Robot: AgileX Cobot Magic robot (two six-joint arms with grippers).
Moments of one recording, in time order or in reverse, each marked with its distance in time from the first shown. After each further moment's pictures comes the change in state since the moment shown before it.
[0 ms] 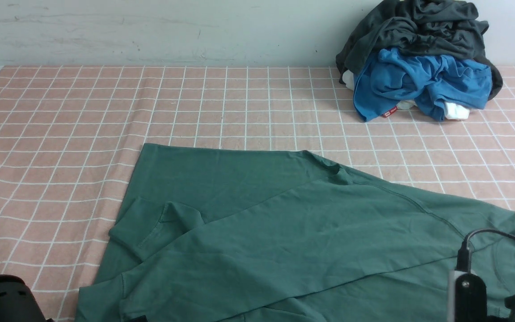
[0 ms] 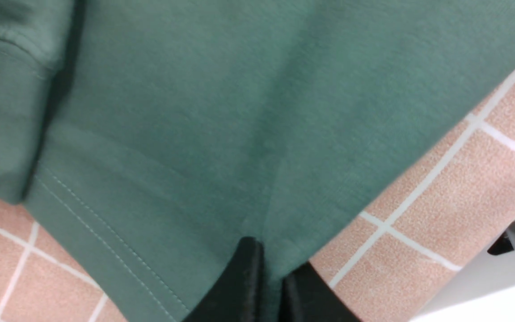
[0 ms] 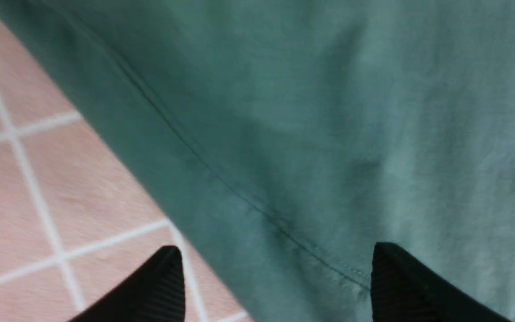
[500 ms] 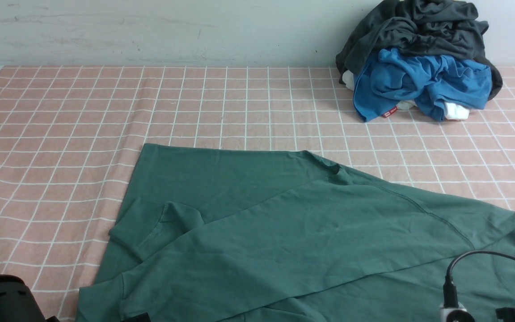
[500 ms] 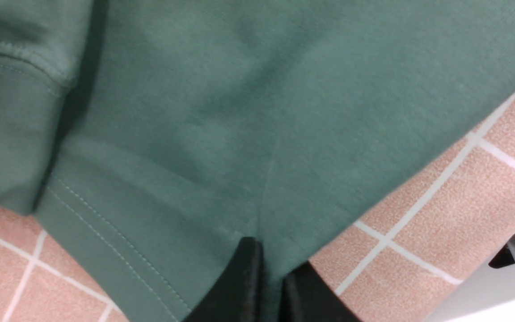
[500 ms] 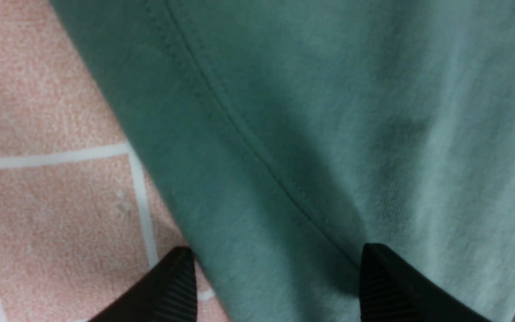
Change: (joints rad) right arm 0.000 0.091 0.108 -0.237 -0.157 0.020; left arm 0.000 0.000 0.000 0.000 -0.023 0.002
